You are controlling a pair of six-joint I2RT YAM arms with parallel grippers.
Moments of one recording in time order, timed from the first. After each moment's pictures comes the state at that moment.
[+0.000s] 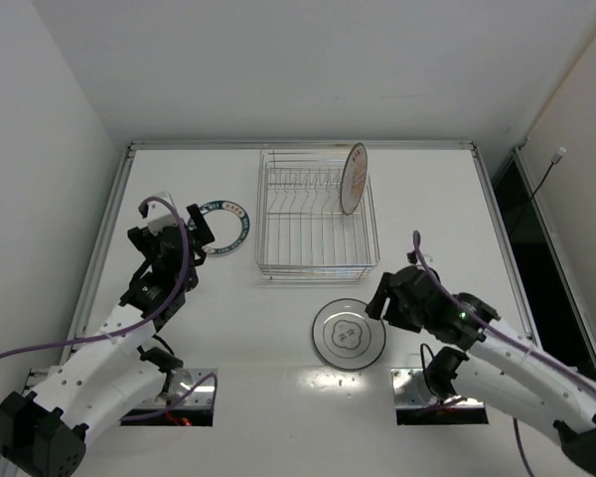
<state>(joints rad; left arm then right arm) -0.45 0.81 0.60 -0.06 -0.85 -0.35 0.83 0.77 0.63 -0.83 0.28 0.97</state>
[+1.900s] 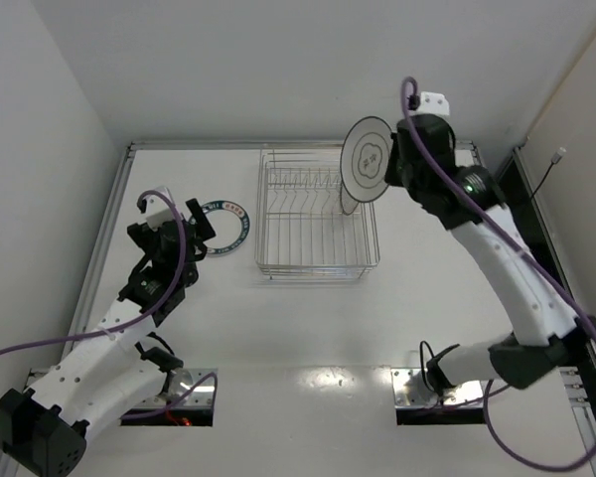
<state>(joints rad) -0.45 0.83 0.67 -0.13 -0.81 -0.39 0.52 1.32 1.68 -0.87 0.46 0.40</state>
